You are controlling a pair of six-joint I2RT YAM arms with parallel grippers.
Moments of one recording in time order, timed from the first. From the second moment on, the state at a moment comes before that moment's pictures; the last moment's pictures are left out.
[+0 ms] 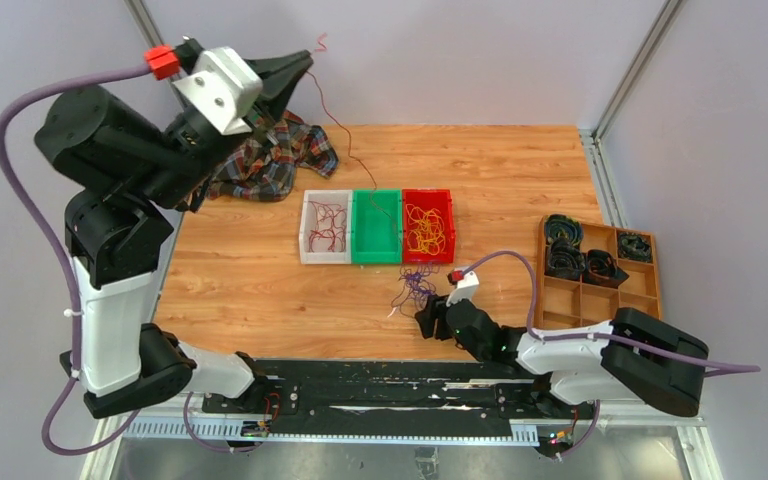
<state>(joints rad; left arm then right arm) -0.76 1.35 2.34 -0.69 0.12 0.50 1.09 1.25 0.20 0.51 0.44 0.63</state>
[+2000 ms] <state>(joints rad) -0.76 1.30 2.28 -0.59 0.16 0.44 1.10 1.45 0.85 0.50 0.06 0.24</state>
